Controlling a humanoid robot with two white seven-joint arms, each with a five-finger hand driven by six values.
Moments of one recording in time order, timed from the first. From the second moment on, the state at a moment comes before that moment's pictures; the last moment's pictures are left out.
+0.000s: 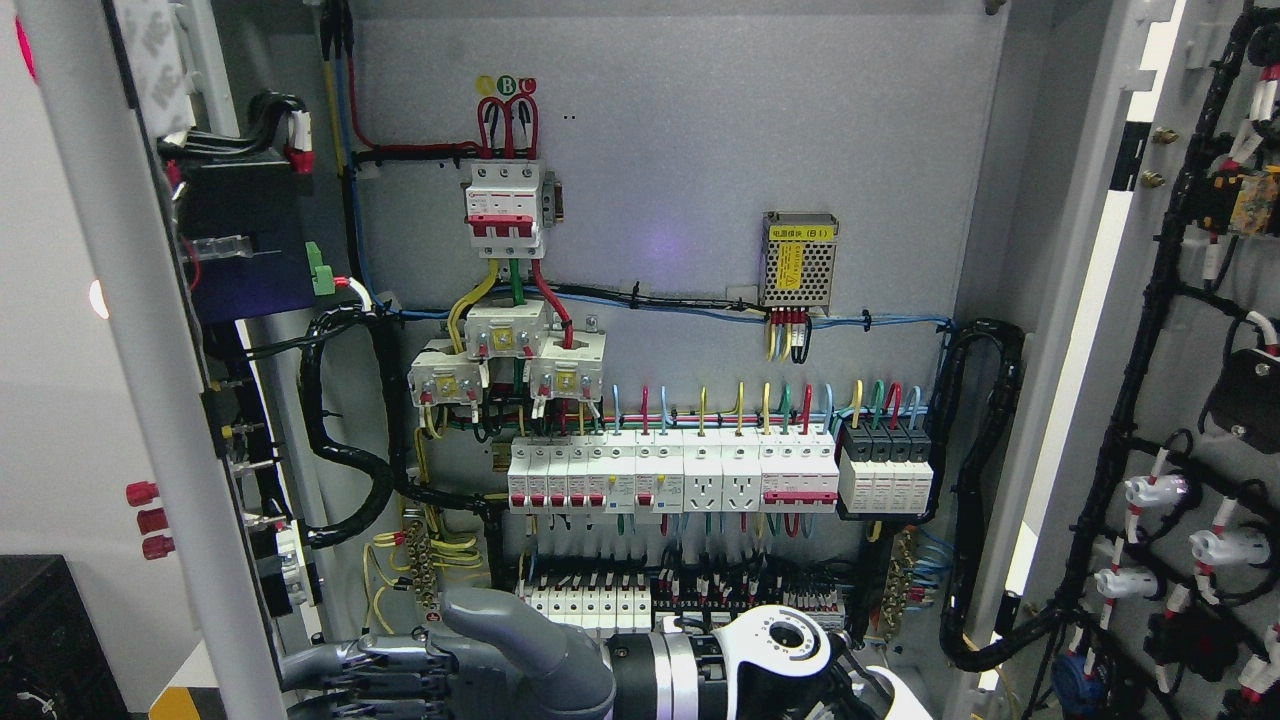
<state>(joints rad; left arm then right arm) 0.00 -0.10 -0.22 0.00 0.12 -0.12 -0.11 -0.79 -0.01 0.60 -1.59 -0.70 0.52 0.87</state>
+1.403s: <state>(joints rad) 0.00 -0.10 -0.22 0.00 0.12 -0.12 -0.11 -0.77 0.11 0.64 -1.57 -0.62 0.53 0.87</state>
